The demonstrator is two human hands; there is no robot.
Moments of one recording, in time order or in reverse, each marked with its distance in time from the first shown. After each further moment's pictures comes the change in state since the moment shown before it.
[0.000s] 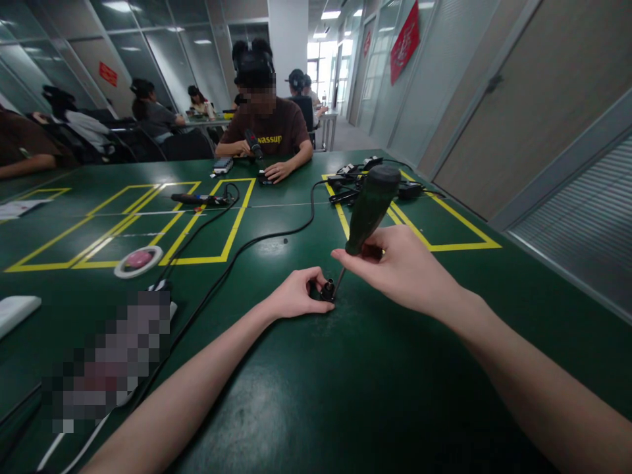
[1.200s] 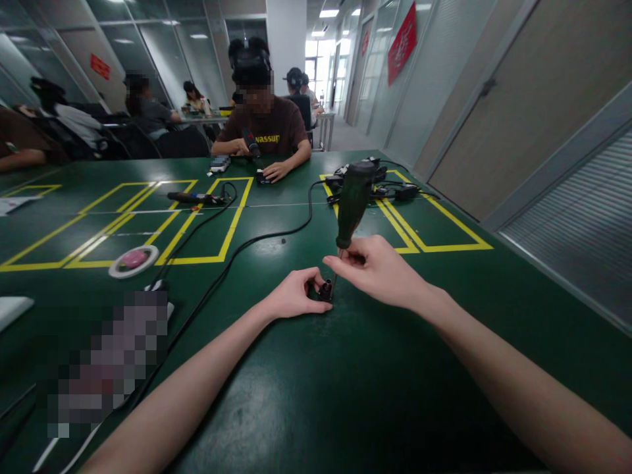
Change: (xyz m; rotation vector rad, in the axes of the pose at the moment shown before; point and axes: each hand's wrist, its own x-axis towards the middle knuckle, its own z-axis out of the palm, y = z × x) left_hand 0.002 0.000 0.001 -0.001 -0.006 -0.011; right_hand 0.005 0.019 0.019 0.110 -0.059 -0.112
